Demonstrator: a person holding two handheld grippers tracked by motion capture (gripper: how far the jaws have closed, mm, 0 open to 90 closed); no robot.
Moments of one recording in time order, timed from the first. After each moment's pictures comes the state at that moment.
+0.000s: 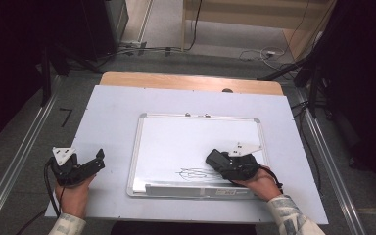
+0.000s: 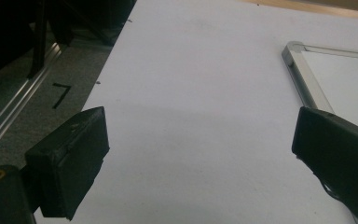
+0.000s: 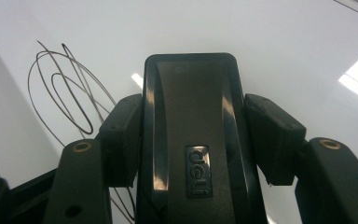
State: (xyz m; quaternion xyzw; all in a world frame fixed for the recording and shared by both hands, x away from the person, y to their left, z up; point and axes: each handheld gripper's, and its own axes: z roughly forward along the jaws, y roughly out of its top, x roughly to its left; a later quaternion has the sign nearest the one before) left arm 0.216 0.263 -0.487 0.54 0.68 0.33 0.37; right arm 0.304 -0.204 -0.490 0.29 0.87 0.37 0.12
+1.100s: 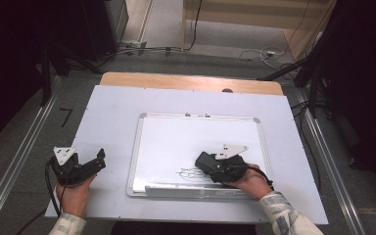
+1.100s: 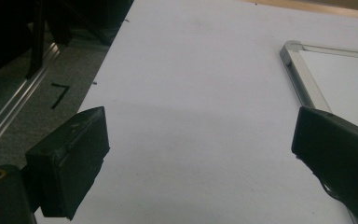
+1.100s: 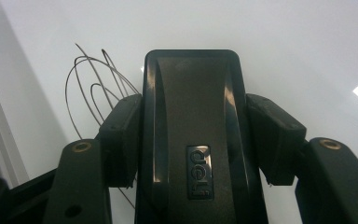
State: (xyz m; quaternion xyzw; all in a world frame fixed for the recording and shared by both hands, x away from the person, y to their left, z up) left arm 0.218 0.262 -0.487 0.55 0.68 0.33 0.37; right arm 0.300 -0.173 -0.490 0.24 0.90 0.35 0.11
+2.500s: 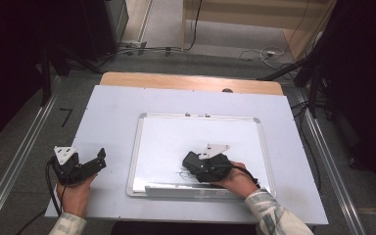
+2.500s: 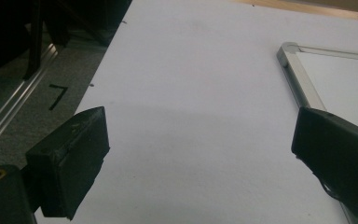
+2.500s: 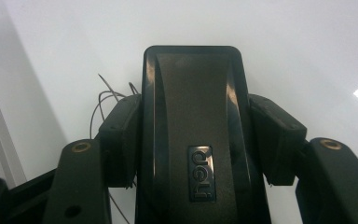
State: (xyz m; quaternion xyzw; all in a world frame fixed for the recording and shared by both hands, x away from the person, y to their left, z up) left arm 0.218 0.261 -0.486 0.55 0.67 0.33 0.37; right arm 0.297 -0.130 -0.491 0.24 0.90 0.34 0.11
